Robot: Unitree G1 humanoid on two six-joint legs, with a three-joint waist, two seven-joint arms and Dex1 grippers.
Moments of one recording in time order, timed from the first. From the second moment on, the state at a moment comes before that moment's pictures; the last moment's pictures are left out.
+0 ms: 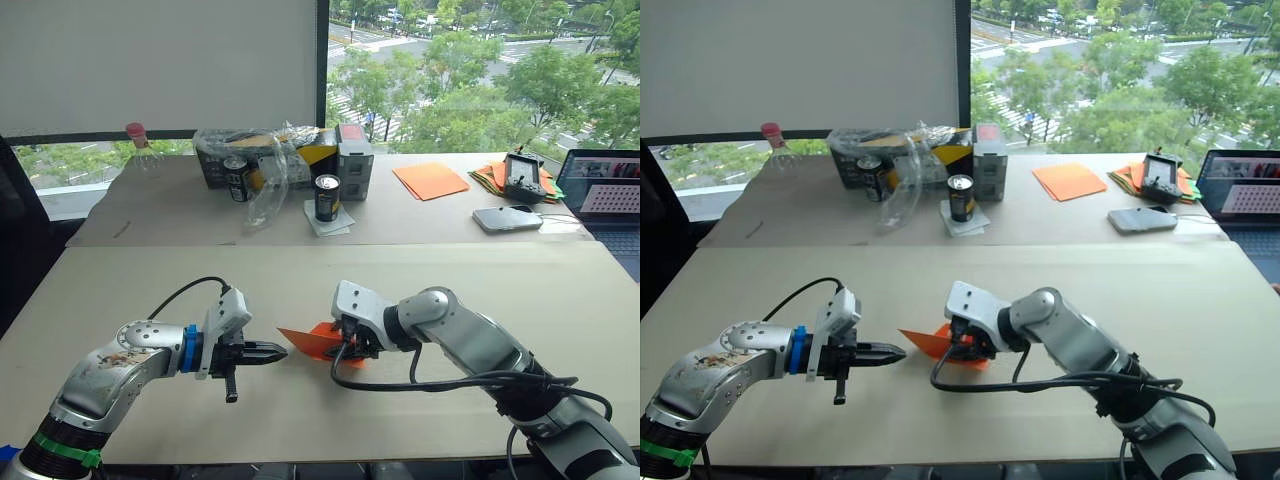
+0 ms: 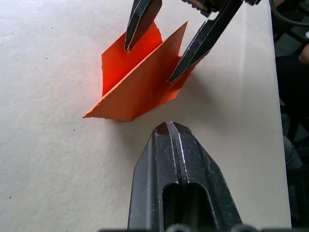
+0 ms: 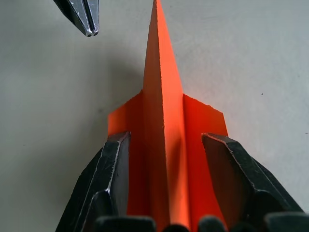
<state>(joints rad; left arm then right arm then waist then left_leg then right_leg) -0.22 0.81 -0.07 -0.36 -0.57 0.74 -1.04 -0.66 -0.59 0.54 -0.33 0.18 0.90 0.90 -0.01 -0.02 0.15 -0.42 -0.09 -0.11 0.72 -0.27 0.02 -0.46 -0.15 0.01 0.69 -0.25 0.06</state>
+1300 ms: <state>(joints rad) -0.25 0.56 -0.02 -0.28 -0.53 0.54 -0.92 -1.02 -0.69 -0.02 1.05 0.01 0.42 0.47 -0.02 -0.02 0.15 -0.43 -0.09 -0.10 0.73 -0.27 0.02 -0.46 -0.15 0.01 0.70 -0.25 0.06</state>
